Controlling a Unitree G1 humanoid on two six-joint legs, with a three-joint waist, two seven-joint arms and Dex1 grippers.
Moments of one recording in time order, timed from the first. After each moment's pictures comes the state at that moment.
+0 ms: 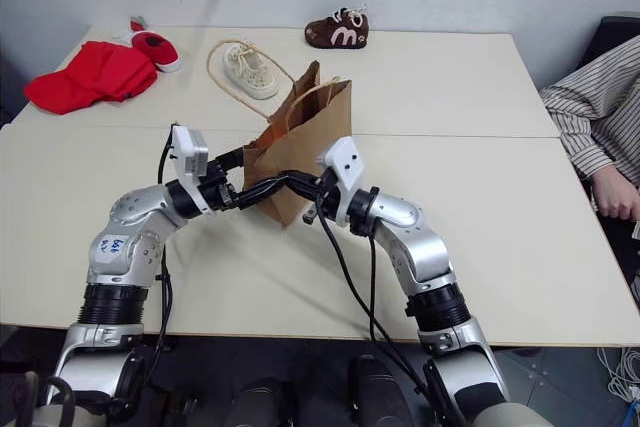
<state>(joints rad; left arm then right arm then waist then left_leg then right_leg) -0.55 0.43 0.09 0.13 -0.44 0.26 -0.88 -0.61 -0.16 0.16 0.04 0.32 0.36 0.73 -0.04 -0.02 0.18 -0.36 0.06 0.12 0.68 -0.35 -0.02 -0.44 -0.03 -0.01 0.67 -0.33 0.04</state>
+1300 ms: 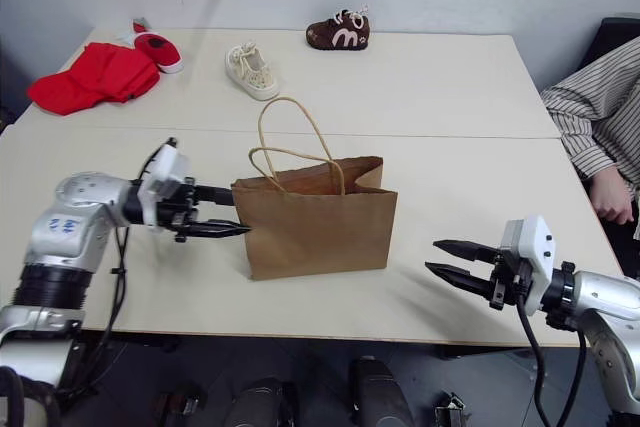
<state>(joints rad) -0.54 0.78 0.07 0.21 -0.41 0.28 -1.36 0.10 -0.80 -0.36 -0.35 0.62 0.33 1.14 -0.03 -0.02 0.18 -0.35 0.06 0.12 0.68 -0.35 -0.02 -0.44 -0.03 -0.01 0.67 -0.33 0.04</state>
